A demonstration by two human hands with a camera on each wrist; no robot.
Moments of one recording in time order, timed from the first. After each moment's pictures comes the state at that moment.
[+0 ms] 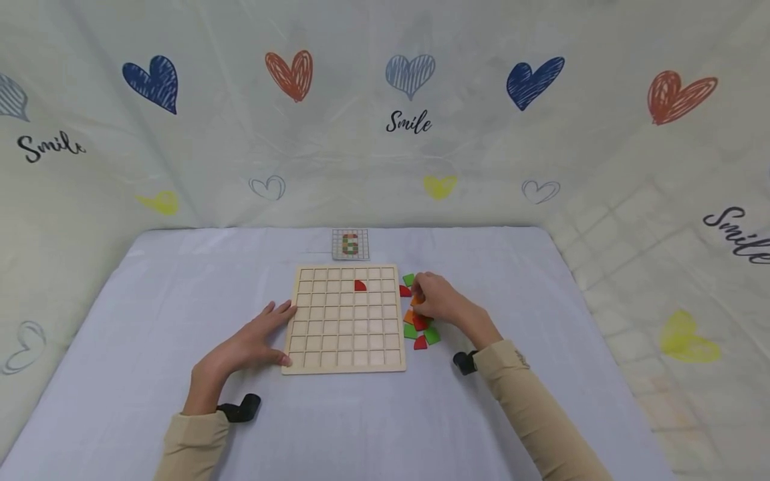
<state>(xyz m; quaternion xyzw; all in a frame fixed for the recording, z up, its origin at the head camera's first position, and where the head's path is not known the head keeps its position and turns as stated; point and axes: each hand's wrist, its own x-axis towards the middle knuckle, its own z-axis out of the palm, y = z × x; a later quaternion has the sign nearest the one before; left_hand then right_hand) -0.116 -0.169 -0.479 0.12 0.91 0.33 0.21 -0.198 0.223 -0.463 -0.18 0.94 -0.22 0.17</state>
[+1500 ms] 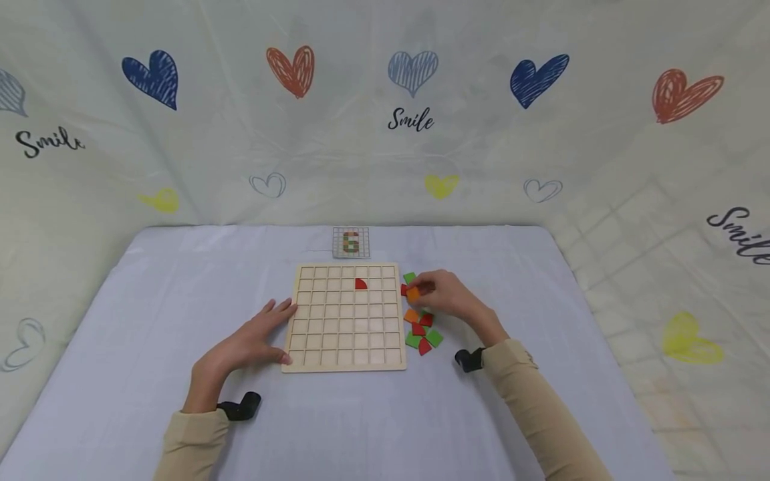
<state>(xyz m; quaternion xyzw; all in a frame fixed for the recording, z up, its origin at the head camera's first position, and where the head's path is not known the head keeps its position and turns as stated) -0.116 -0.168 -0.479 0.12 0.91 0.33 0.21 -0.198 0.233 -0.460 -0.13 0.91 -0.34 0.18</state>
